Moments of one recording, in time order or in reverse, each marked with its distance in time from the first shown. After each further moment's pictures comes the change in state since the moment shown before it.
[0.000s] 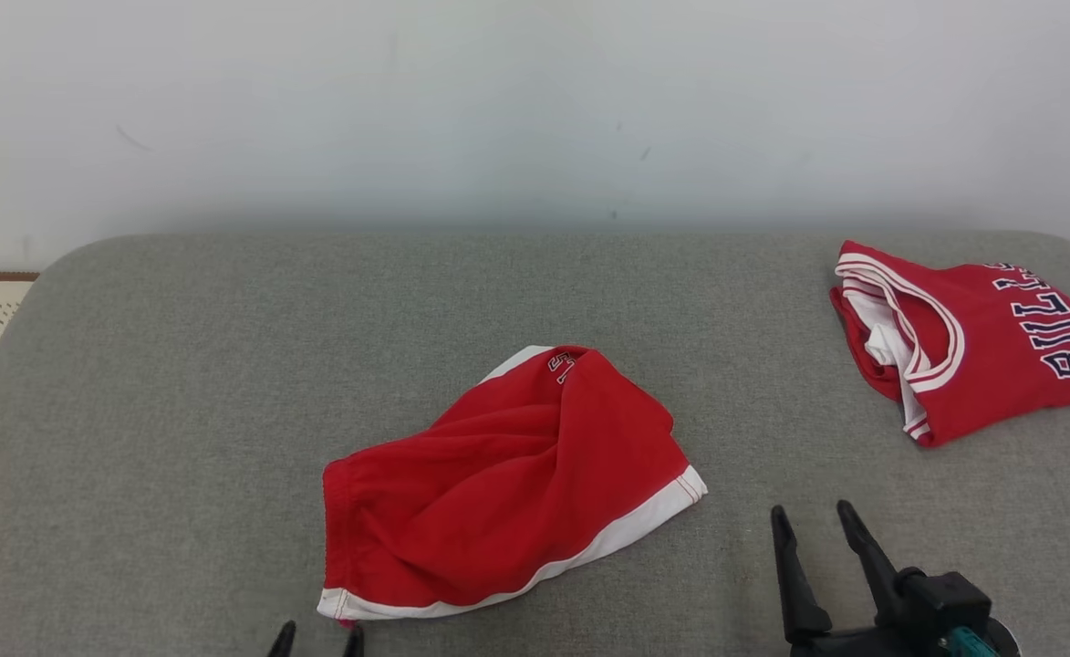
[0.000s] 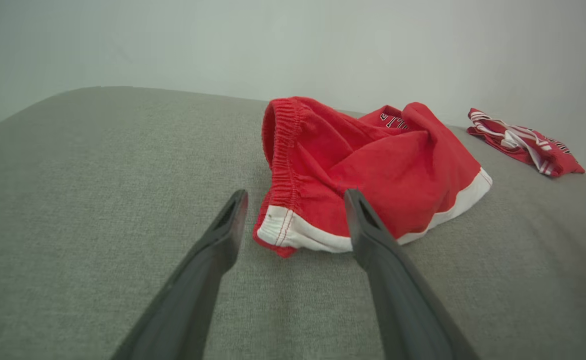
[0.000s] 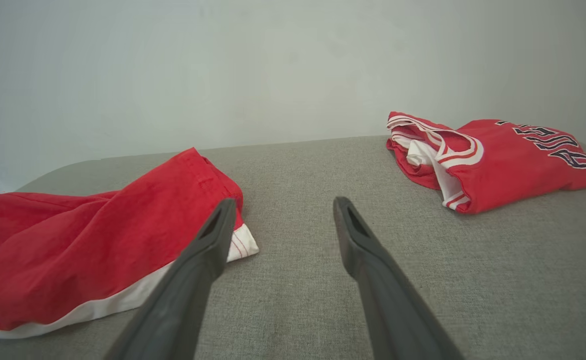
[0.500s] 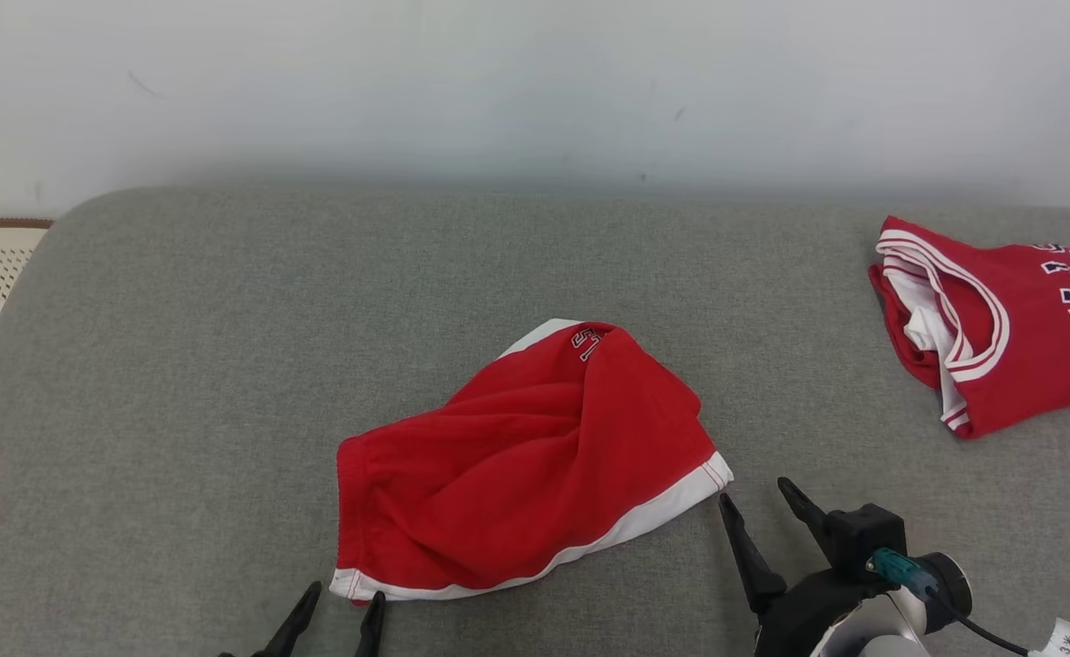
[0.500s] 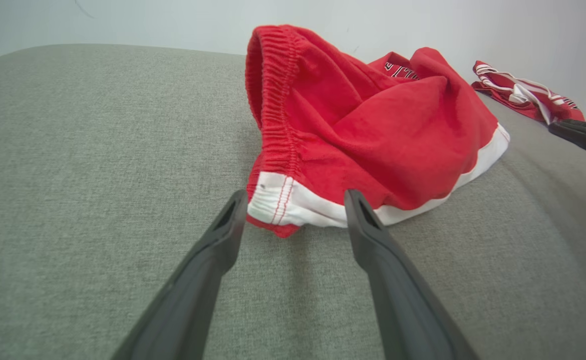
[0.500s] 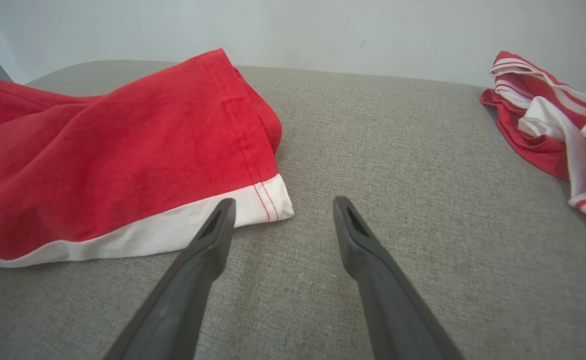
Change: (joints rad) left arm -0.164 0.022 -0.073 0.219 0.014 -0.061 0.000; right arm -0.253 -0.107 0.216 0.333 0.053 0.000 0.049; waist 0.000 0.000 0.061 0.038
